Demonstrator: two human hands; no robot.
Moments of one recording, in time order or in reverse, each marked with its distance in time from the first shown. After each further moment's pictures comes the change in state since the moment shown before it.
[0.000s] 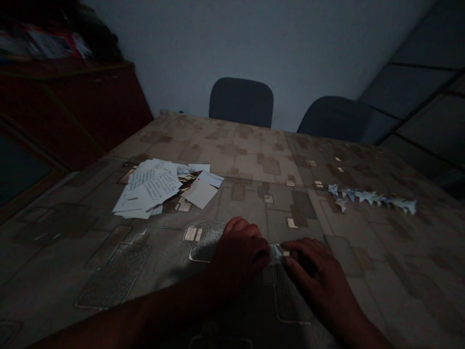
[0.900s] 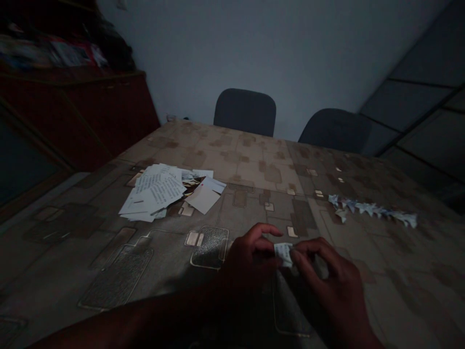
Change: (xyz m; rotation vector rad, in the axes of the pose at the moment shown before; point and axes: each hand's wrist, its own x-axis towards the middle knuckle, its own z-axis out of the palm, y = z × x) left_hand 0.003 0.017 0.005 -1.153 0.078 -0.334; right_hand 0.013 -0.027 -0.016 0.120 0.277 -0.024
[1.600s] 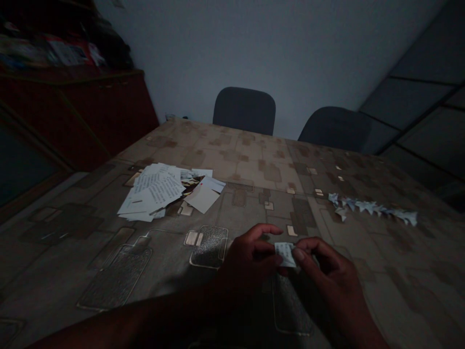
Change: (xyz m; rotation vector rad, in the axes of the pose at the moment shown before) left_hand 0.001 0.001 0.004 -0.201 -0.008 -0.090; right_hand -0.001 0.008 0.001 0.239 -0.086 0.268
